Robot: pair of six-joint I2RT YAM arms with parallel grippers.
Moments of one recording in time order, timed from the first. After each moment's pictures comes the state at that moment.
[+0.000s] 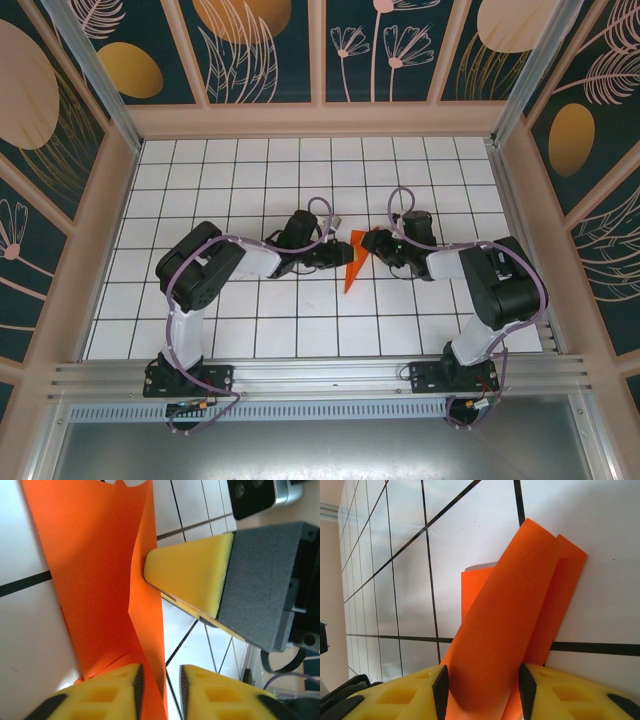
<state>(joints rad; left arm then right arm) -0.71 2.01 0.95 0.49 0.63 -0.87 0.31 1.67 0.57 0.37 -0.48 0.81</state>
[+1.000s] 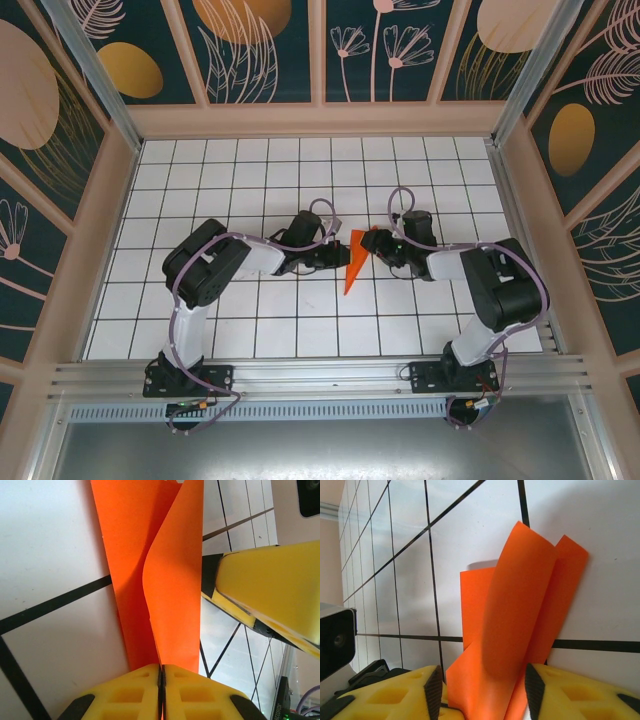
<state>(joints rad) -0.71 2.06 1.00 0.38 0.57 -0.79 0.31 1.64 0.57 0.35 -0.47 0.81</state>
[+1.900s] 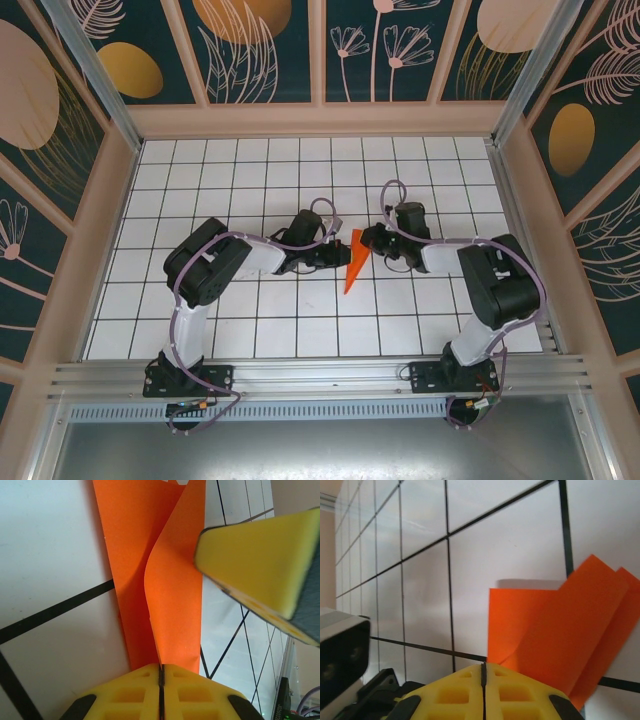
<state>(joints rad) -0.71 2.07 1.01 0.38 0.57 -0.78 0.35 1.68 0.66 0.28 -0.44 0.75</state>
